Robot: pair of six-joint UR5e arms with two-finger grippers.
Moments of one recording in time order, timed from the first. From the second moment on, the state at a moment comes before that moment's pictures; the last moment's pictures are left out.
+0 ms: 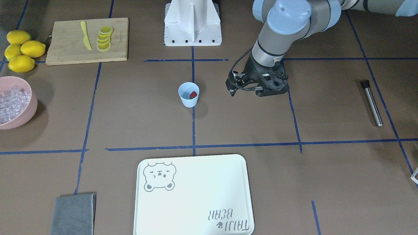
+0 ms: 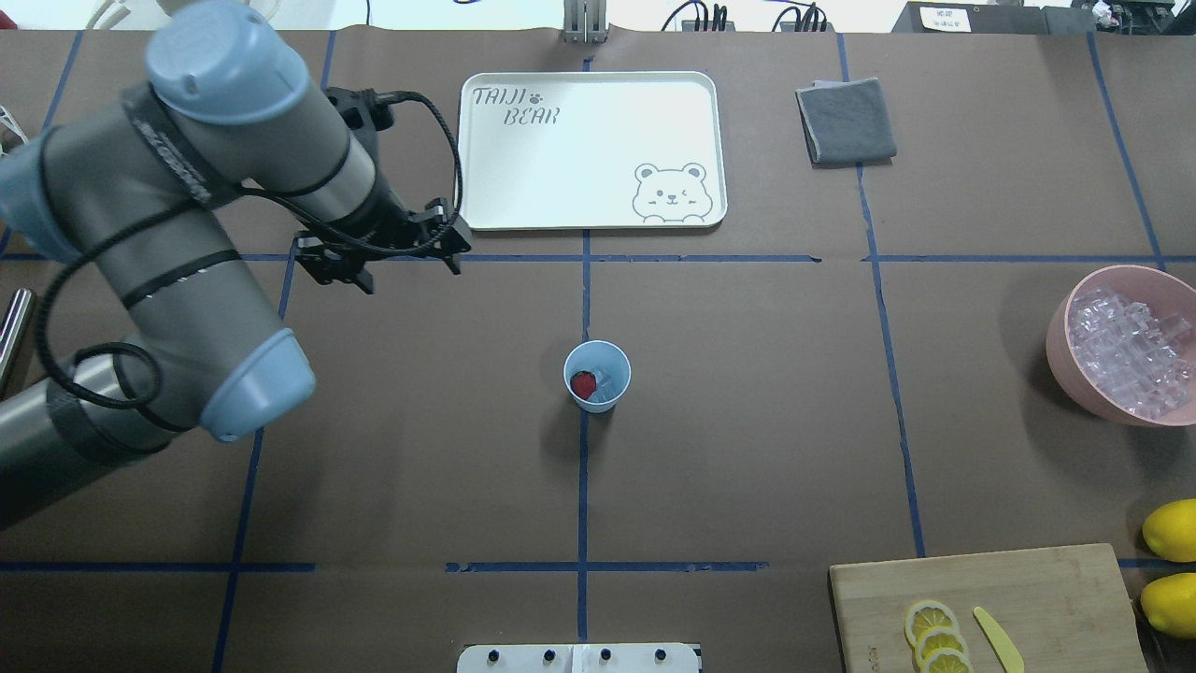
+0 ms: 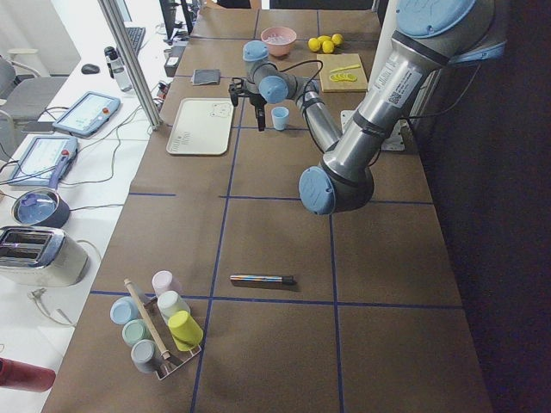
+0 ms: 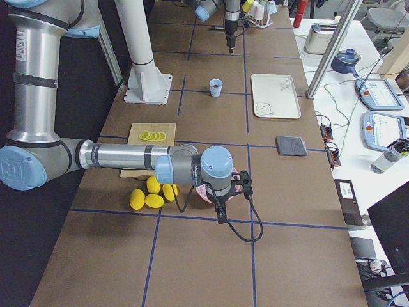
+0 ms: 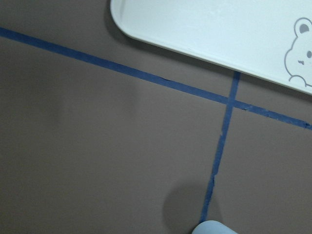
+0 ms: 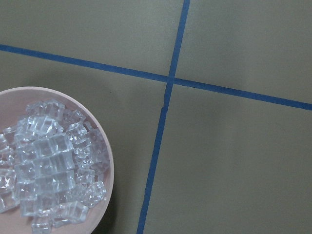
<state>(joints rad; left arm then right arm) -0.78 -2.15 -1.86 -1.45 -2.13 -1.19 1.61 -1.72 1.72 -1.51 2.37 -0.15</state>
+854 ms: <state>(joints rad) -1.08 -1.79 -1.98 -1.35 -2.21 -0.55 1.63 -1.71 1.70 -1.50 2.43 -0.11</state>
